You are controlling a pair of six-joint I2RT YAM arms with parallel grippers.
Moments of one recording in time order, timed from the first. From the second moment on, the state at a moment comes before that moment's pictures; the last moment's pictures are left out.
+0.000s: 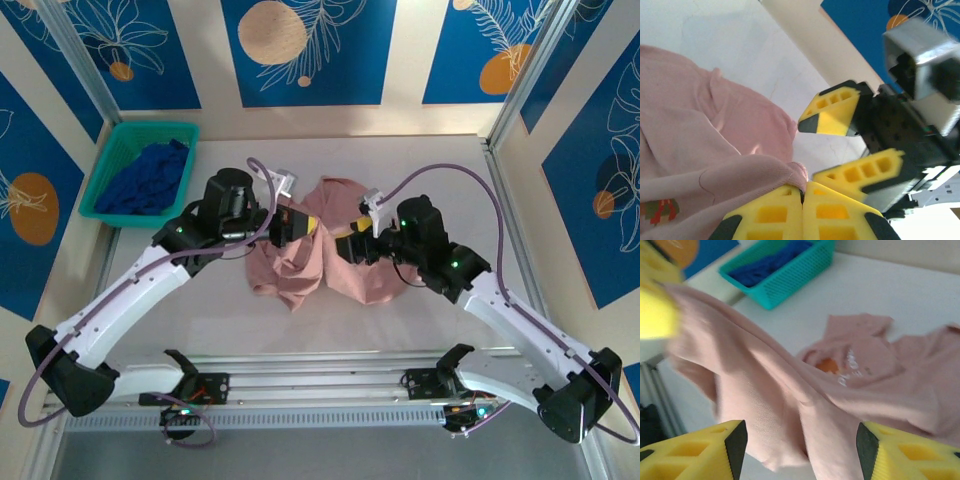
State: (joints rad) left arm -0.69 1.23 1.27 -0.54 0.43 -0.42; right arm 0.64 1.01 0.92 -0.34 -0.30 0.15
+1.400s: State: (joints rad) left arm -0.69 1.17 1.03 -0.46 0.32 -0.27; right arm 0.51 1.18 0.85 0.09 -0.85 0.49
